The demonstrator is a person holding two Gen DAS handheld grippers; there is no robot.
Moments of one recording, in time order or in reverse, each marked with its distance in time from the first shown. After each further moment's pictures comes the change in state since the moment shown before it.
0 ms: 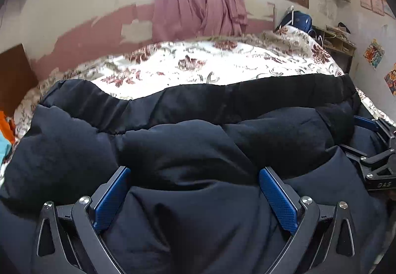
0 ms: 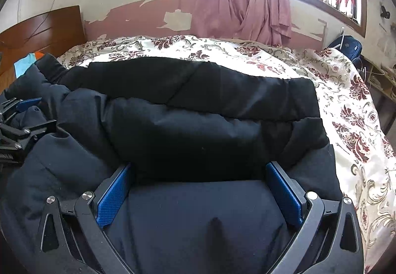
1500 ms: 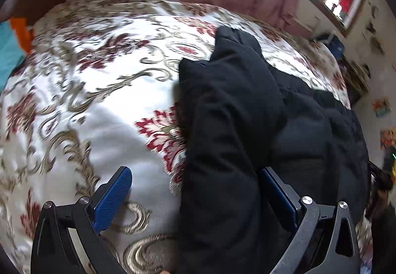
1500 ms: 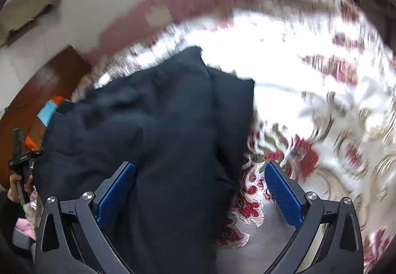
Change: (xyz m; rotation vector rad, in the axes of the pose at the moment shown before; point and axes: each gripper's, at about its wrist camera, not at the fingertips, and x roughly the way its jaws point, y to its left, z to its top) left arm -0.041 0.174 -0.055 -0.309 0.221 -0.114; right arm -0.013 -0.145 -0.056 0.358 0.195 0.270
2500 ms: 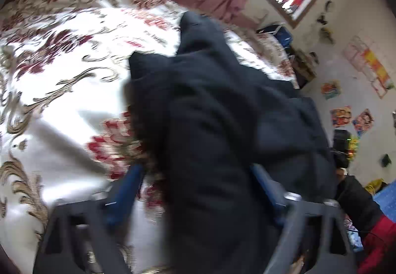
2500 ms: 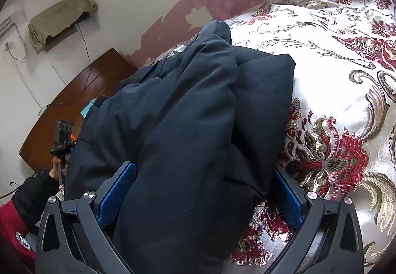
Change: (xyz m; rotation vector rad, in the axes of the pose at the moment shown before) left arm 0.025 0.007 0.006 0.098 0.014 -0.380; right arm 0.021 -0.012 -0.015 -0.069 -0.071 0.307
